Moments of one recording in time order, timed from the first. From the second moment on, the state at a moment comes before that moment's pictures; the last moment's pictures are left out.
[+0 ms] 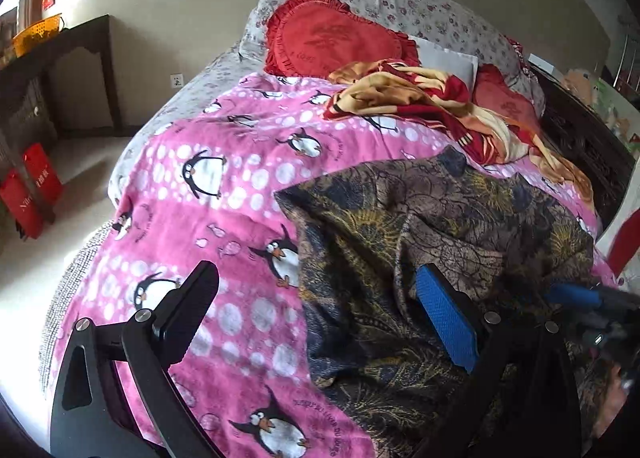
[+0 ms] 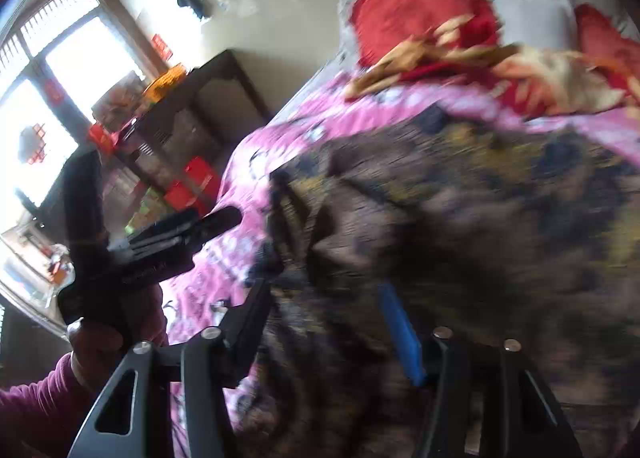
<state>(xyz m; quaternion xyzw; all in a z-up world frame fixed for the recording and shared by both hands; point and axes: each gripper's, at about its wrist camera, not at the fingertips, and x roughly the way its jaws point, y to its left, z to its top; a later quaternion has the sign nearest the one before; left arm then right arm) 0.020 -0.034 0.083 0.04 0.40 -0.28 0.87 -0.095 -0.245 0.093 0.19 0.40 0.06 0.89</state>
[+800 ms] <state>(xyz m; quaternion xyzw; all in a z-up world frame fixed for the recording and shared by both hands) 0.033 0.002 0.105 0.01 0.38 -0.23 0.90 0.008 -0.201 0.108 0.08 0.38 0.14 0.91</state>
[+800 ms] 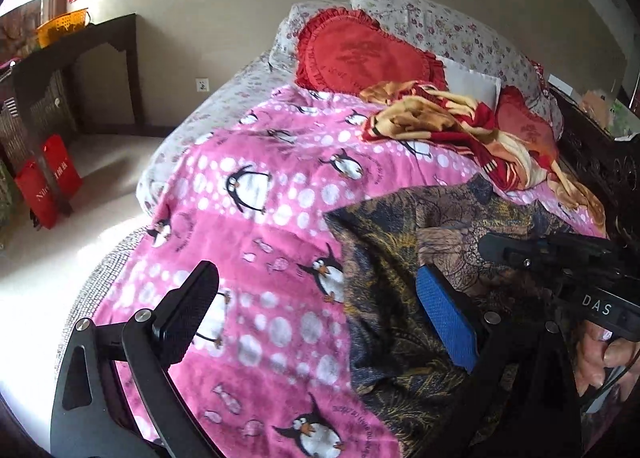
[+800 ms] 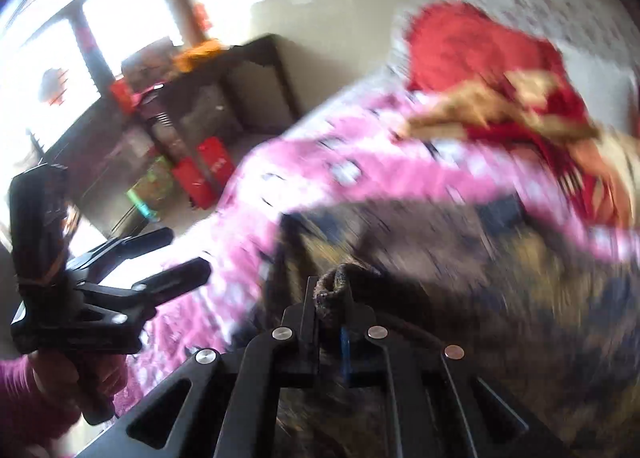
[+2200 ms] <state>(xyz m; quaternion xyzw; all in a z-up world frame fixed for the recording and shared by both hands) 0.052 0.042 0.102 -0.11 0.41 -0.23 0.88 -0.062 -0.199 0.188 -0.06 0.31 -0.07 0.95</state>
